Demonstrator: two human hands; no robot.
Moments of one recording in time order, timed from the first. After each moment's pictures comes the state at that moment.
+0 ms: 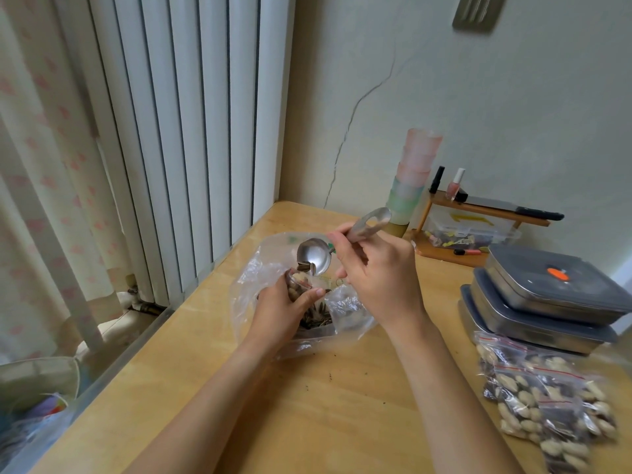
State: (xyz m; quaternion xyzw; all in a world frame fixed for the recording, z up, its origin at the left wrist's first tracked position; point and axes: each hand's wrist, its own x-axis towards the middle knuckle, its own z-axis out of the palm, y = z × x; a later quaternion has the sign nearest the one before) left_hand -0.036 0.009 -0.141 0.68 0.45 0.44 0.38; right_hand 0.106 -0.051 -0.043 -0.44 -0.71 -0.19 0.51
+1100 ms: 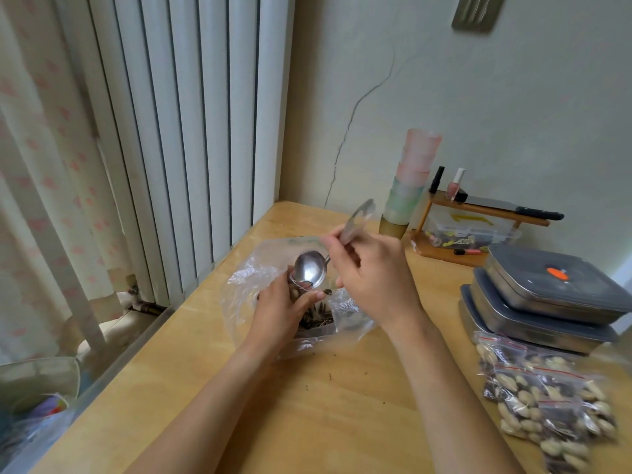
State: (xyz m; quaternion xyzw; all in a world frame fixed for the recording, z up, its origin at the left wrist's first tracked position) left_hand -0.035 0.009 -0.141 0.69 0.46 0.45 0.34; right_hand 0.099 -0.054 -0.039 -0.50 -0.72 -0.11 0.48
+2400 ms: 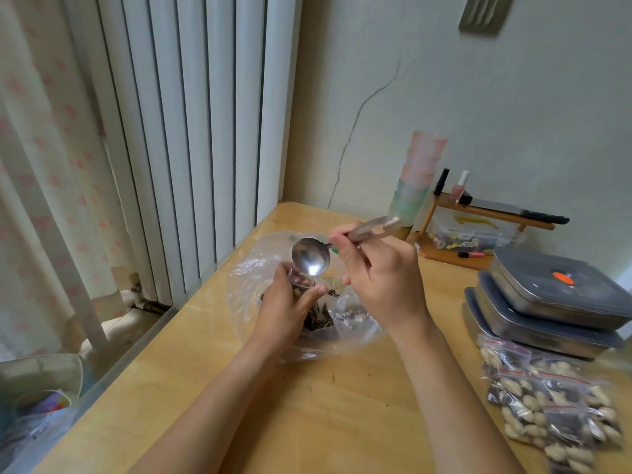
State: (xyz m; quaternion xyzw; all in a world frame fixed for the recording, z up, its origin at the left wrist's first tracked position) left_hand -0.034 0.012 -0.148 0.67 0.44 0.47 0.37; right_hand 0.103 -0.053 -0.041 -0.43 -0.71 -0.21 0.51
